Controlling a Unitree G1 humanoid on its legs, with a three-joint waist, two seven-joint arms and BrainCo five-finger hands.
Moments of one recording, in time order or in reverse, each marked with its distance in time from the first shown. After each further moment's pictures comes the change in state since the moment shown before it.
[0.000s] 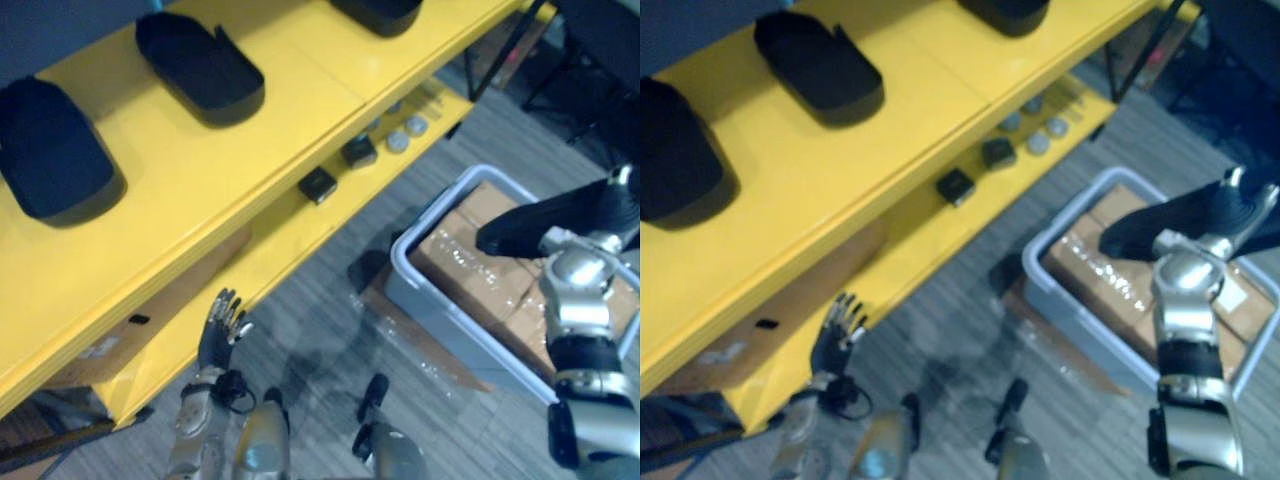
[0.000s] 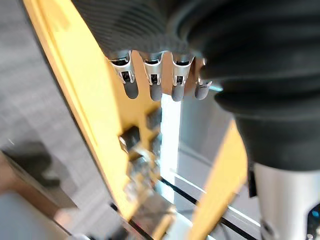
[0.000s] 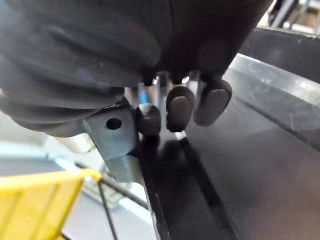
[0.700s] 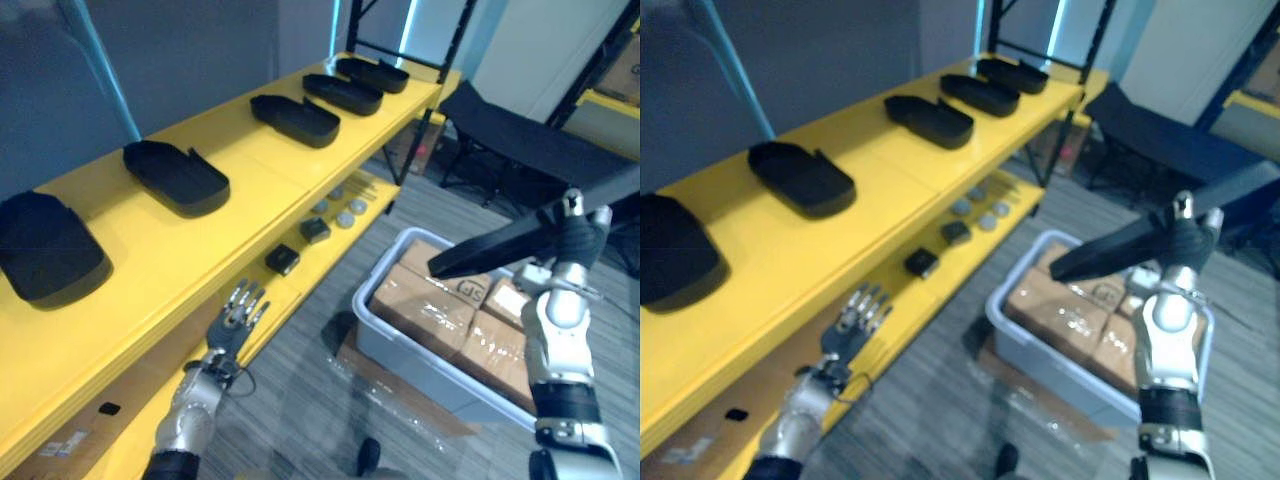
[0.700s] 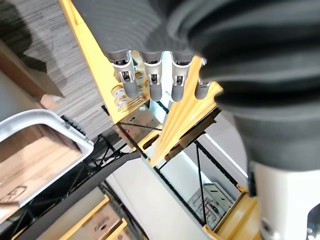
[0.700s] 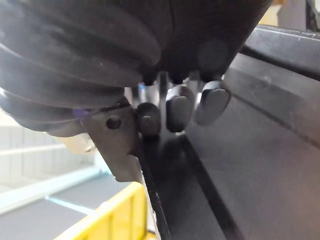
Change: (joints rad) left arm -0.151 0.059 0.076 0.125 -0.271 0.299 -0.213; right arm 0.122 0.065 -0.019 -0.116 0.150 -0.101 0.323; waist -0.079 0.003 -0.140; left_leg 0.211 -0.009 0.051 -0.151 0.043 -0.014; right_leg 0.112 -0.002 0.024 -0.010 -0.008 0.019
